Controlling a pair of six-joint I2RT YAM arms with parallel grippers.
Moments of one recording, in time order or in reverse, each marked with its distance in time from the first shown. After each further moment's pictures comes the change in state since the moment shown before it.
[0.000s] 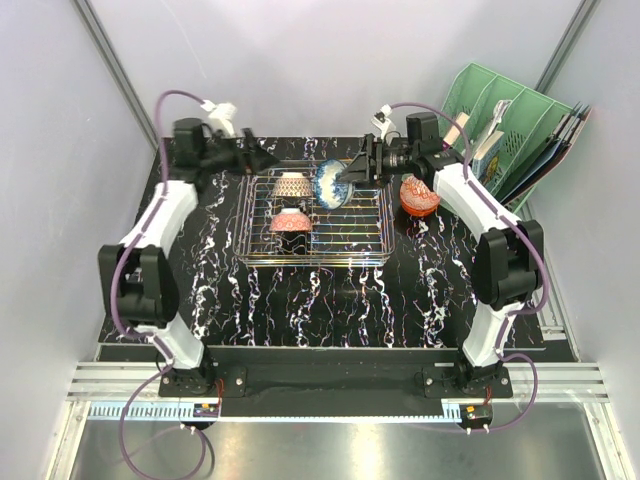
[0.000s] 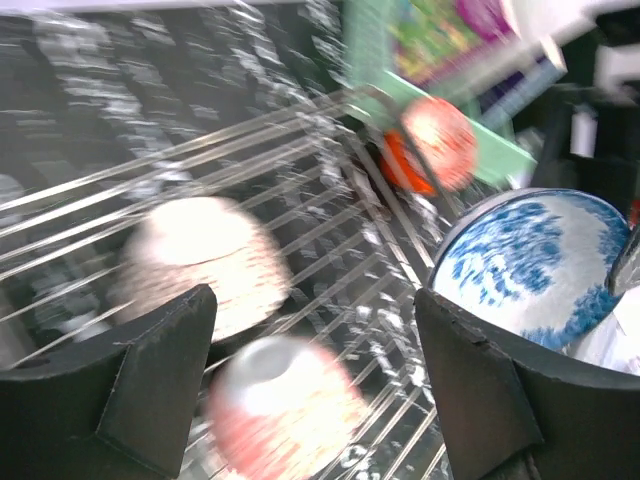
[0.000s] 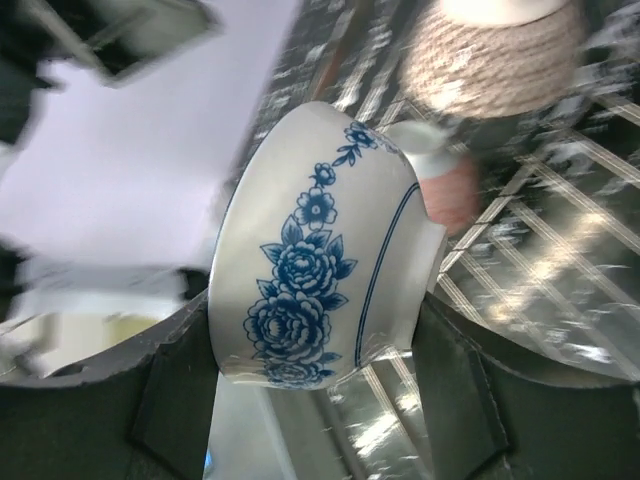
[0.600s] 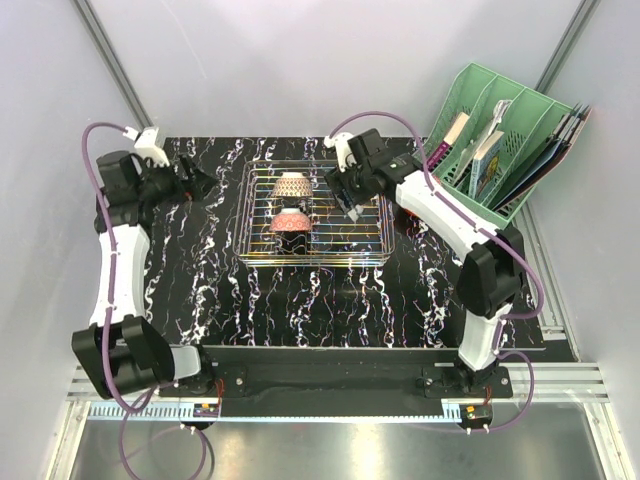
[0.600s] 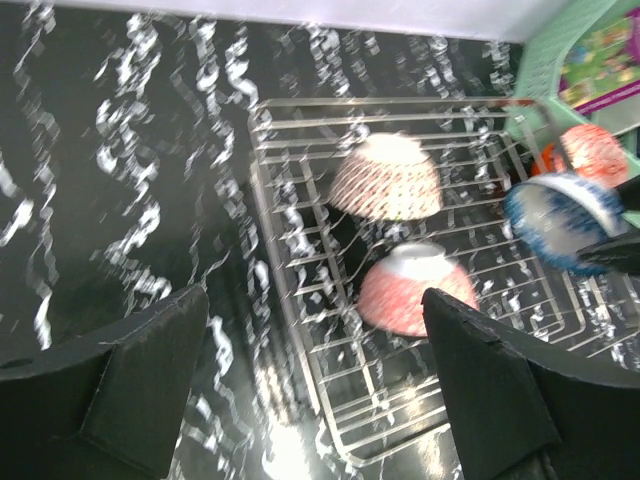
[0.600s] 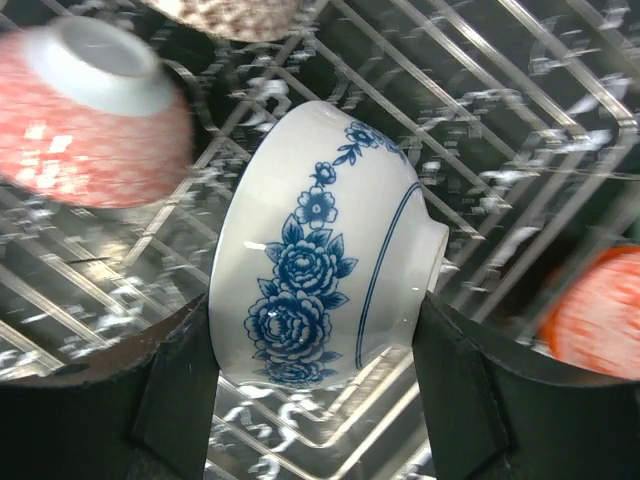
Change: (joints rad) left arm 0.336 -0.406 -0.217 -0.234 -0.094 0.204; right arm 0.275 0.000 0.135 -0.404 0.934 -0.623
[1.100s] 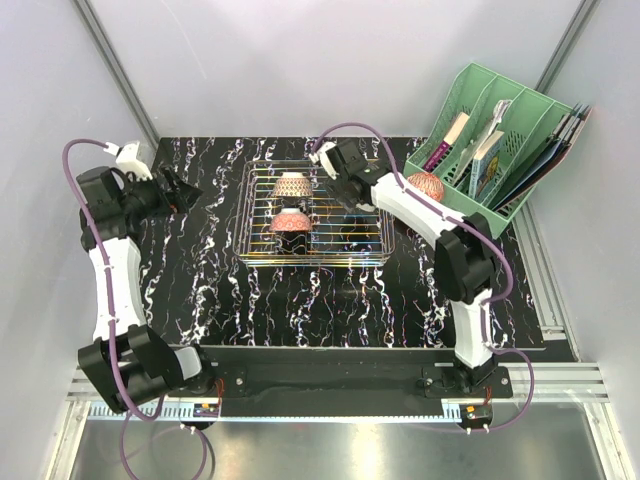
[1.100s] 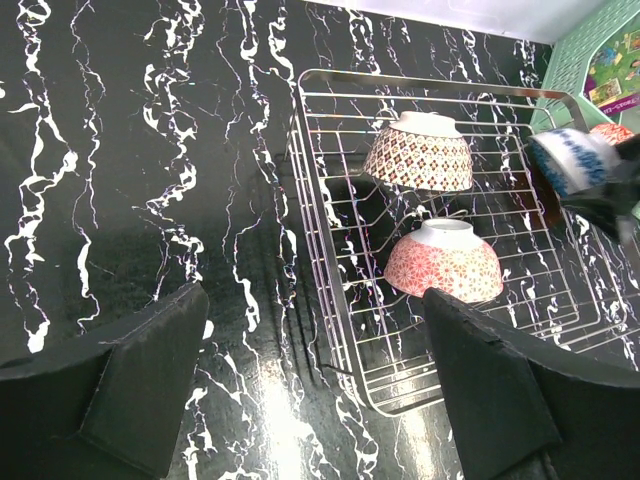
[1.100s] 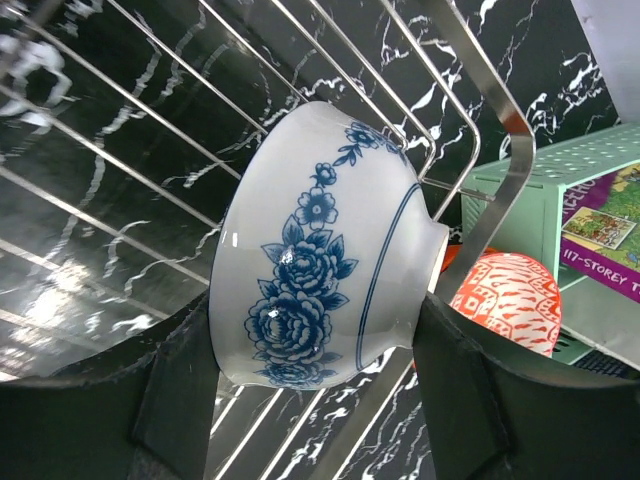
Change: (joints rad) left arm 0.150 -0.080 -0.086 -0.043 0.071 0.044; right arm 0.062 0.166 0.070 0.039 0.437 -0.250
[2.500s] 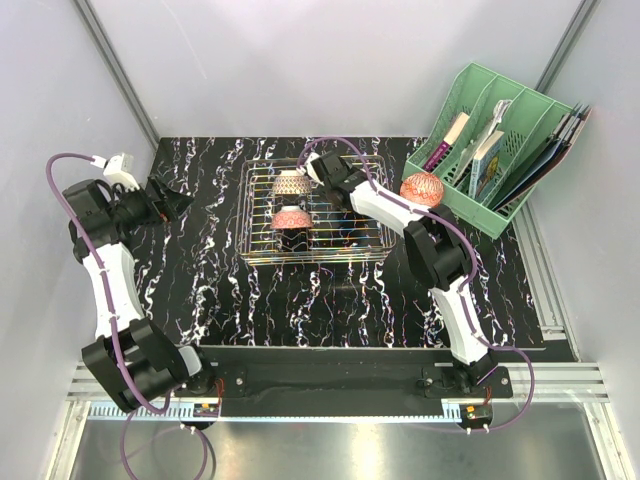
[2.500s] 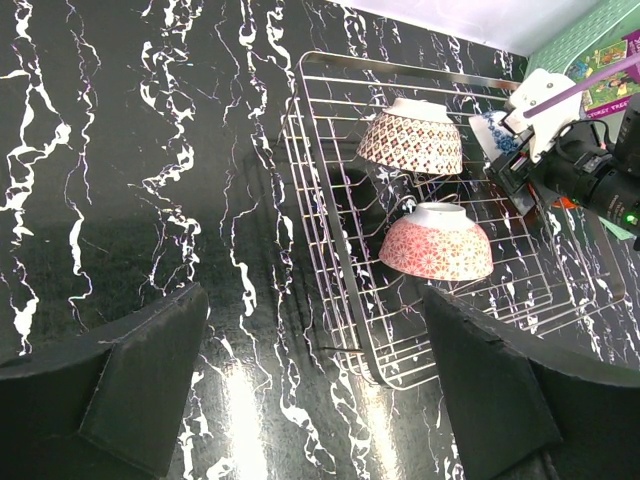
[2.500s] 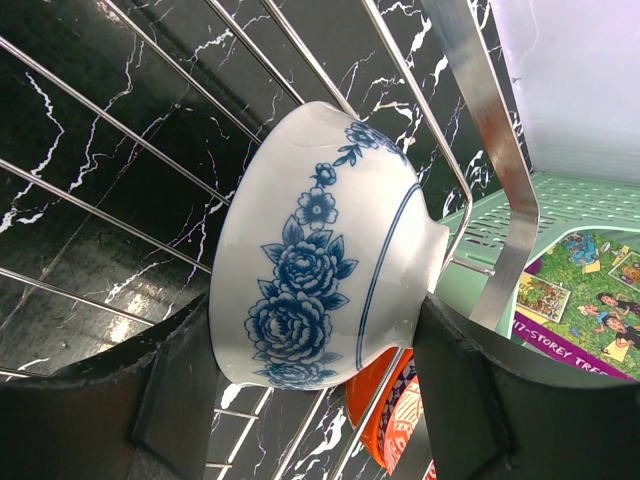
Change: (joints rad) left arm 0.129 0.002 -0.064 0.032 0.144 -0.013; right arm 0.019 0.242 0.074 0.212 0.205 -0.211
